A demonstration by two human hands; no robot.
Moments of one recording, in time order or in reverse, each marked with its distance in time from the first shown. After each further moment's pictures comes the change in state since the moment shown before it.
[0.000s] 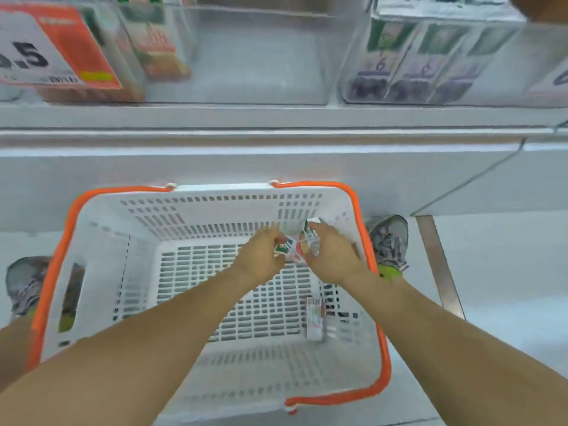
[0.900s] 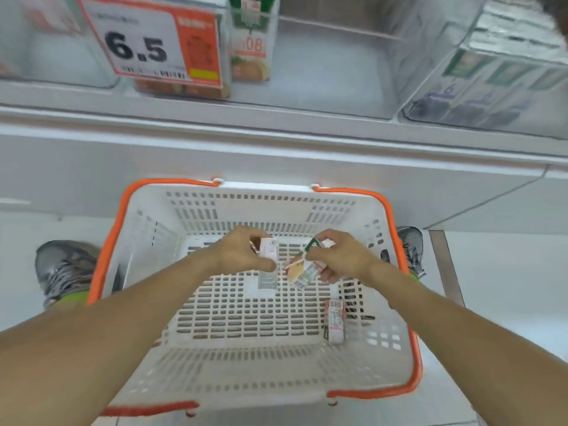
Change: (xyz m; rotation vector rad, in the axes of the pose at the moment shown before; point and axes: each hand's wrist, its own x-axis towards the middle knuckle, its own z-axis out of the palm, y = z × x) left_hand -0.045 -0.059 -0.096 -0.353 -0.193 -0.052; right_hand -0.006 -0.058 0.000 0.411 -0.250 0.291
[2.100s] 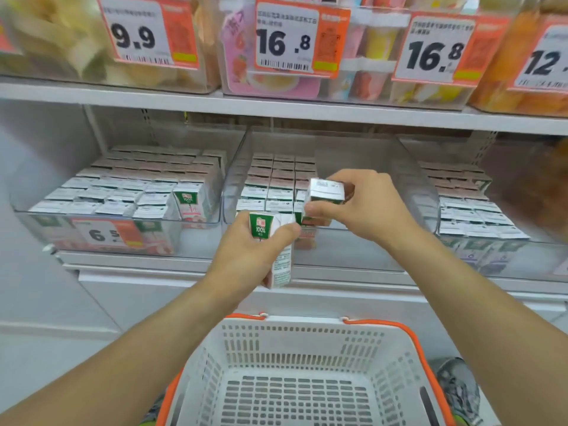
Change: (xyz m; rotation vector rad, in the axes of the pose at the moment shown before) left_hand -0.145 0.206 -0.133 -0.375 0.704 0.363; right_hand -0.127 -0.281 -0.046 -0.391 0.732 -0.956
